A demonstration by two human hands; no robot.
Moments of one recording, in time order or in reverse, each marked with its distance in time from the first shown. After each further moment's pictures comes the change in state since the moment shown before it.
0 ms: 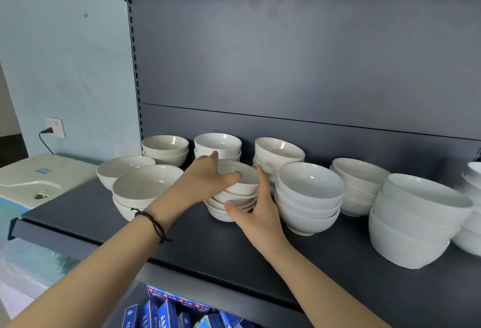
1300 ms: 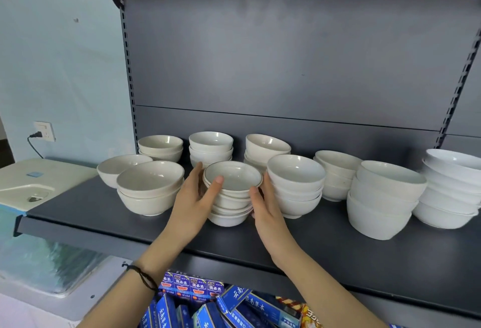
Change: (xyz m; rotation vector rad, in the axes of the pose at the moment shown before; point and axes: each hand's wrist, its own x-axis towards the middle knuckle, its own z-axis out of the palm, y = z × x) left_hand -0.055 -0.040 0.045 -0.640 0.289 0.269; right_hand -0.045 -0.014 -0.015 0.157 0.002 0.030
